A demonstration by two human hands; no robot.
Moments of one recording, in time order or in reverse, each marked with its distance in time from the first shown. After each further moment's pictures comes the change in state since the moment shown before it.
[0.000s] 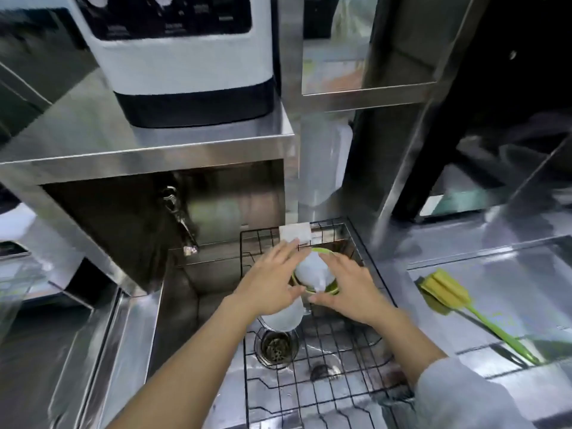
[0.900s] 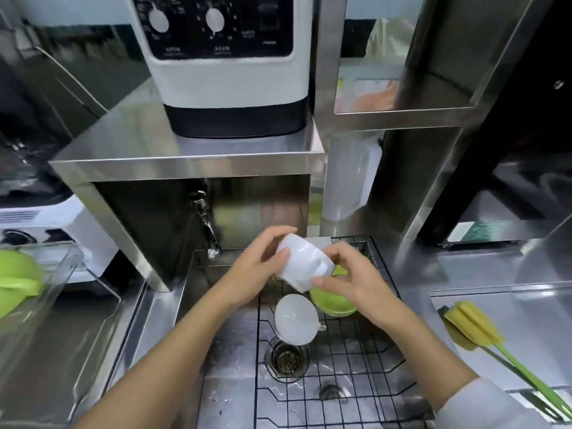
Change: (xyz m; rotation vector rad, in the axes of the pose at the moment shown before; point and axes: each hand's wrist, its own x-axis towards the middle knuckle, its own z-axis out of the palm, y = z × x) left_hand -0.034 -0.010 -0.055 -0.985 0.353 -0.008; right_hand -0.004 -0.063 -0.051 0.775 -0.027 -0.226
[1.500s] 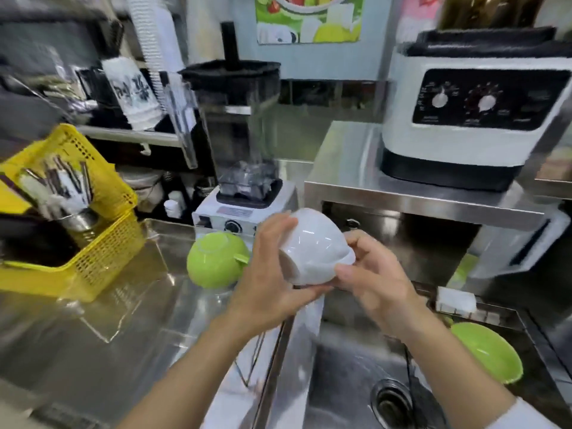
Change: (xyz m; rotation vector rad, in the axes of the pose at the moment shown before) left_hand -0.159 0.055 -0.170 0.521 0.600 0.414; right_hand 0.032 -0.144 0.196 0.445 -0.340 -0.246
